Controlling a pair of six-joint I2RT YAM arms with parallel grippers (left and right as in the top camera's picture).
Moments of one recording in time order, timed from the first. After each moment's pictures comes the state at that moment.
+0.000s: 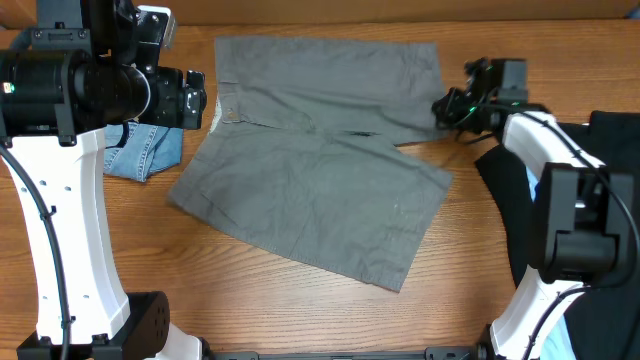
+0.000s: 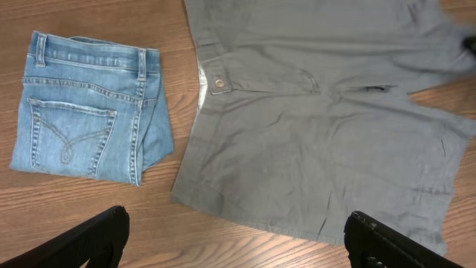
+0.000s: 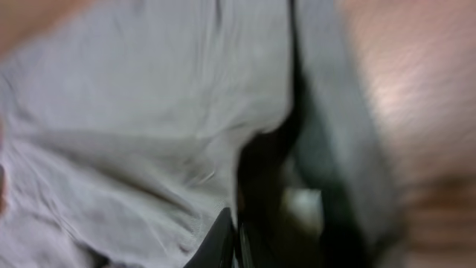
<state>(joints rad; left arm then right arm) 0.00 1.73 2.35 -1.64 0.13 0.10 -0.08 2.04 1.38 -0.28 -0.47 0.32</state>
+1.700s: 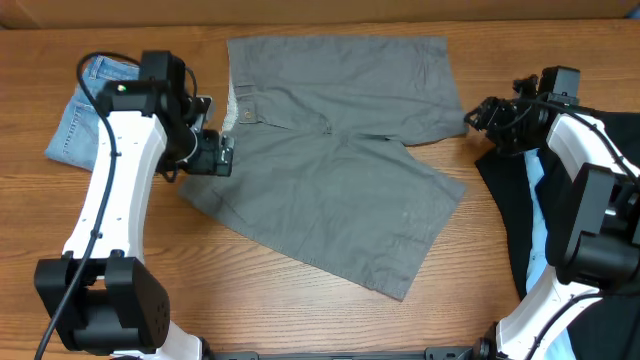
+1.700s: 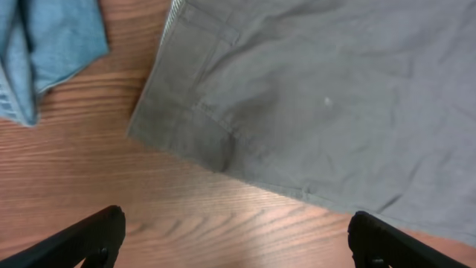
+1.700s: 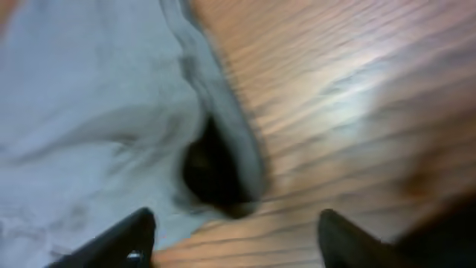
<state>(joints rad) 0.00 1.74 1.54 -1.26 0.07 0.06 -0.26 2.03 1.40 -0.52 -0.49 0.27</state>
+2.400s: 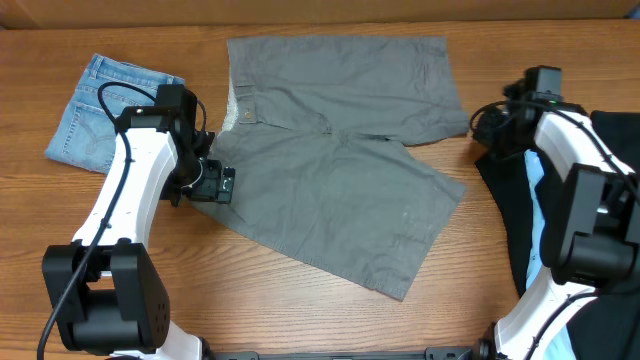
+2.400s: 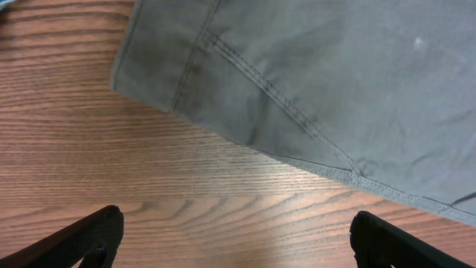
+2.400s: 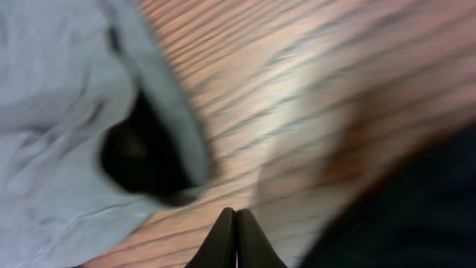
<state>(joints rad) 0.00 1.74 1.35 -1.20 -0.02 0.06 -0.22 2.03 1.40 -0.59 -0.27 0.28</state>
